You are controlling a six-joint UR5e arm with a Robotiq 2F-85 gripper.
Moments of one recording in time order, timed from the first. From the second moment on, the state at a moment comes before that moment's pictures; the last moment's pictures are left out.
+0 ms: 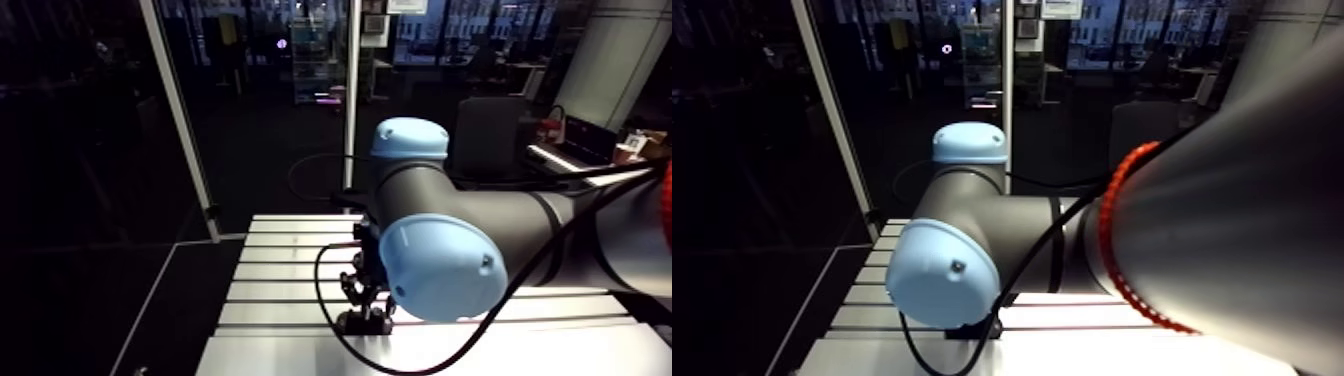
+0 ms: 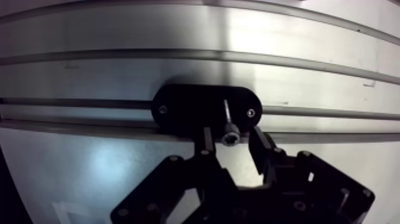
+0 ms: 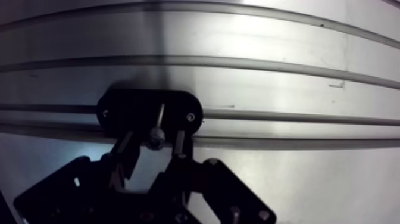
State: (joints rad) arm -0.04 -1.48 2.29 -2.38 -1.57 -1.67
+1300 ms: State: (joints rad) arm -0.05 -1.49 2.27 -2.38 -1.56 -1.67
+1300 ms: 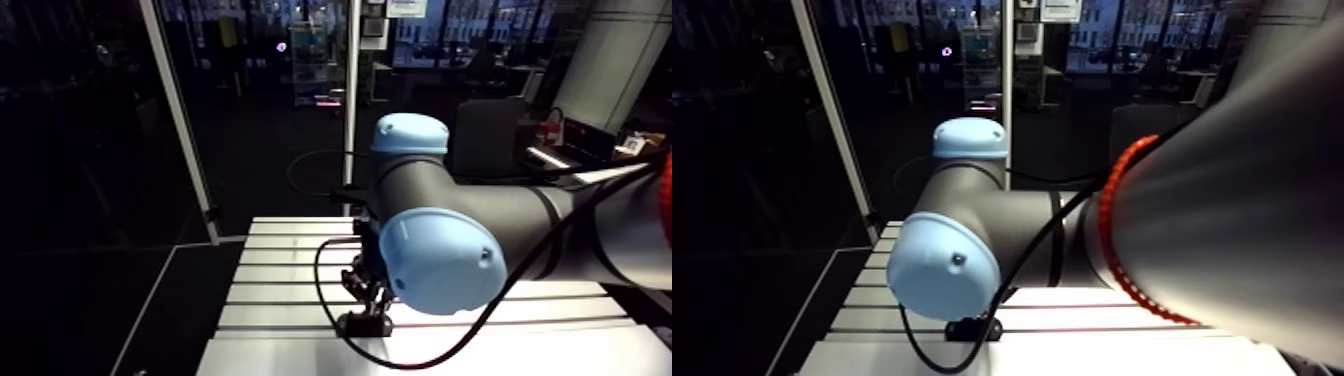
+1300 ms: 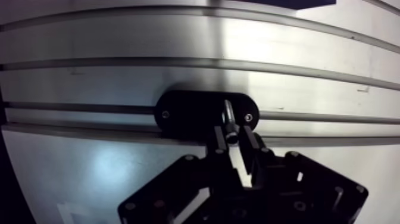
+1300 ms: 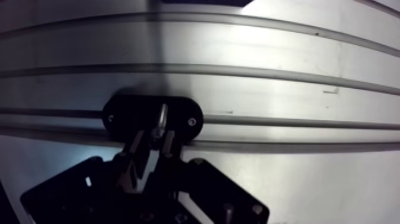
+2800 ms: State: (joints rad) arm -0.08 -1.28 1.56 -1.67 -1.57 -1.67
